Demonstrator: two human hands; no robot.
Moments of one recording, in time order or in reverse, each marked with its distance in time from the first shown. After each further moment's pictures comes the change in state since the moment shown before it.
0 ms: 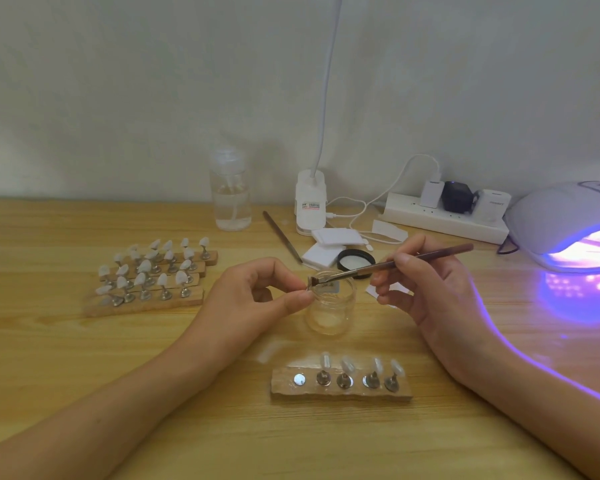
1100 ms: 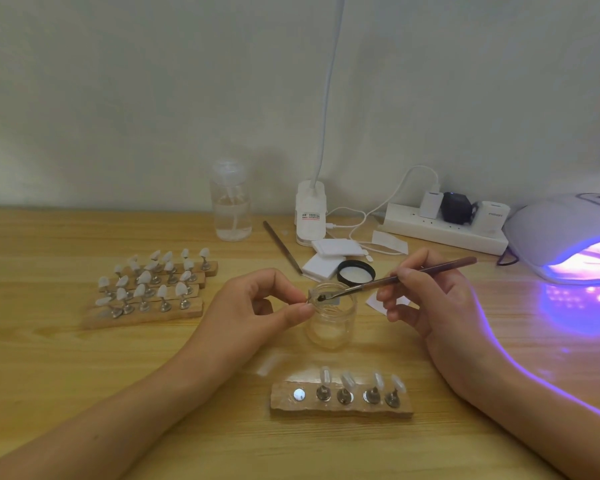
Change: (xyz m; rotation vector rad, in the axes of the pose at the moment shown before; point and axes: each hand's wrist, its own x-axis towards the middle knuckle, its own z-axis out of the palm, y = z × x) left_hand 0.000 0.000 0.000 0.018 0.014 0.013; right_hand -0.002 -0.001 0.000 -0.035 0.067 0.018
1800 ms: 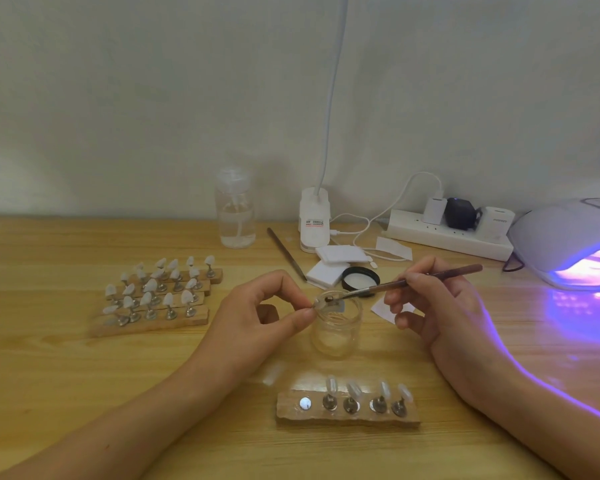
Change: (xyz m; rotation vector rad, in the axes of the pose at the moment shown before) left_hand -0.001 0.001 0.000 0.044 0.018 0.054; right_hand 0.001 -0.002 0.001 0.060 0.010 0.033
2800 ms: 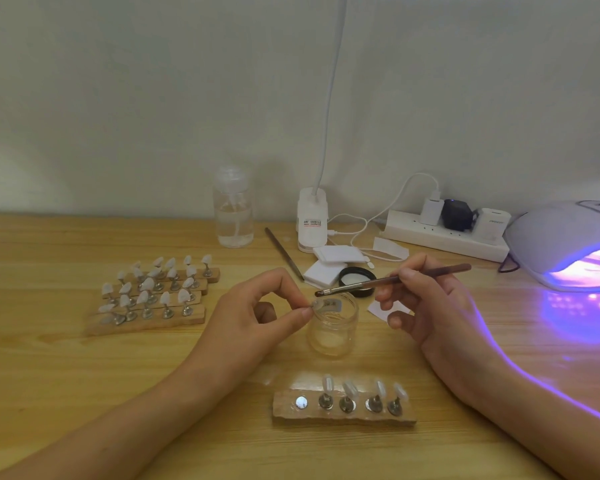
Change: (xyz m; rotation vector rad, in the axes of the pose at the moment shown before) left_hand 0.000 -0.002 0.001 0.022 -0.001 0.068; right_hand 0.002 0.000 0.000 0.060 -0.066 0.040
